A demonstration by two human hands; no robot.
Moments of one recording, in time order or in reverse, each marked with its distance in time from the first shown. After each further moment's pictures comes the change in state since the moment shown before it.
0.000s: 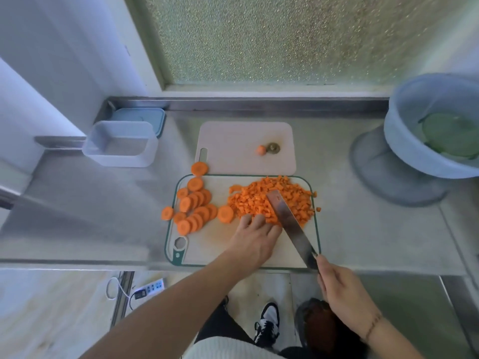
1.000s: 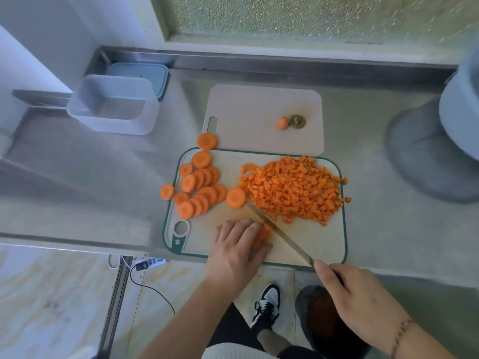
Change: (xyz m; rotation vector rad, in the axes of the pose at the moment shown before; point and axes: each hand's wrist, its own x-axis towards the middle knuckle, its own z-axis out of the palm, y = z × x) left_hand -0.072 0.000 0.022 -0.417 0.290 -0.448; right_hand 0.018 -0.021 0.006 -0.355 -0.242 -0.116
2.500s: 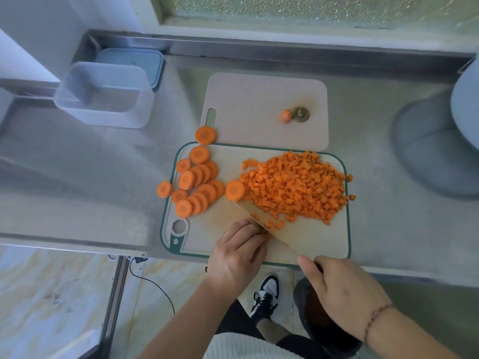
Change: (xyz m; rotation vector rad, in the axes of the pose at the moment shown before) left_hand 0.006 0.001 0.000 -0.155 0.062 0.071; right_hand 0.019 -0.025 0.001 -0.235 -0.113 0.000
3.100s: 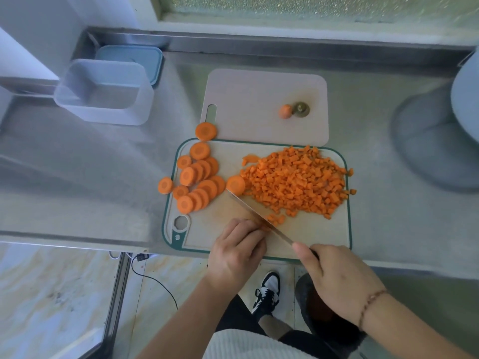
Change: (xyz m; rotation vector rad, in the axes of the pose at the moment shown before) left_hand -0.004 -0.002 -0.002 0.013 0.004 -0.012; right_hand 0.004 -0.009 0.001 0.064 0.027 -0.003
